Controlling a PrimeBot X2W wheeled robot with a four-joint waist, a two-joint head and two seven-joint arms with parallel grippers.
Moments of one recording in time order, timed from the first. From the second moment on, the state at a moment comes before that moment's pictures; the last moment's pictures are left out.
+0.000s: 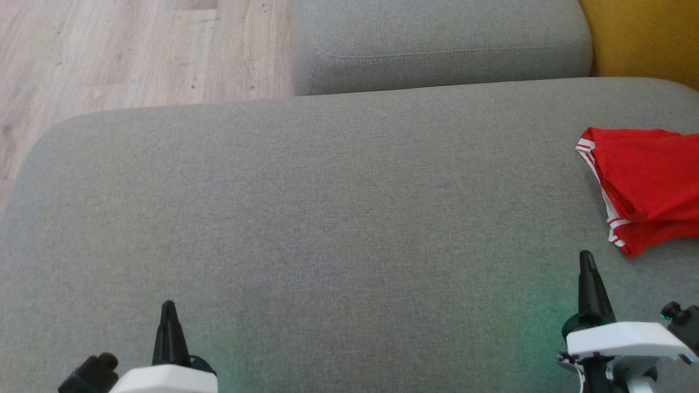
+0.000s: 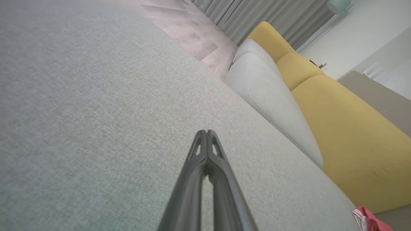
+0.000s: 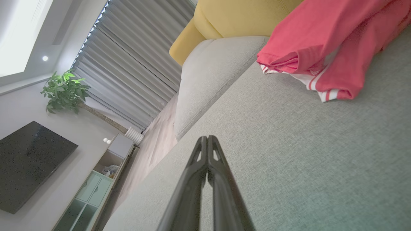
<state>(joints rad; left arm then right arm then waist) 0.10 0.07 -0.12 0.21 -0.84 0.03 -0.12 0.05 -0.05 0.01 0.24 0.86 0.13 -0.12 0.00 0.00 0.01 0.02</state>
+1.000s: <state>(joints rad) 0.03 0.07 -0.06 0.23 -1.19 -0.04 -0.04 0.00 -0.06 -0.04 0.25 1.20 0.13 -0.03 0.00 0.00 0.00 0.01</state>
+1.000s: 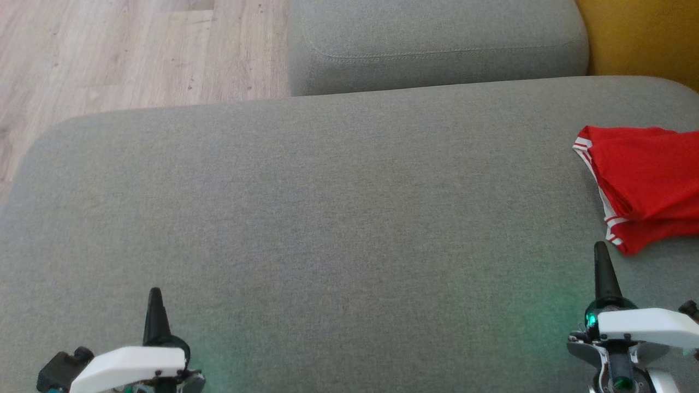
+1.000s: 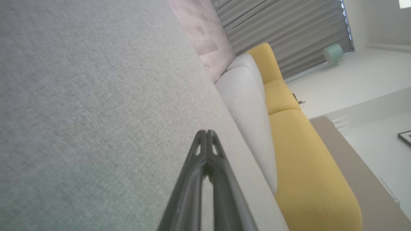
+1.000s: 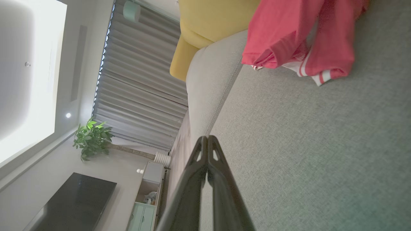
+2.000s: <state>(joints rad) -0.03 0.07 0.01 0.26 -1.54 -0.10 0.05 -0.04 -0.06 -0.08 0.27 1.53 0.13 0.05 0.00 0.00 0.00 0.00</state>
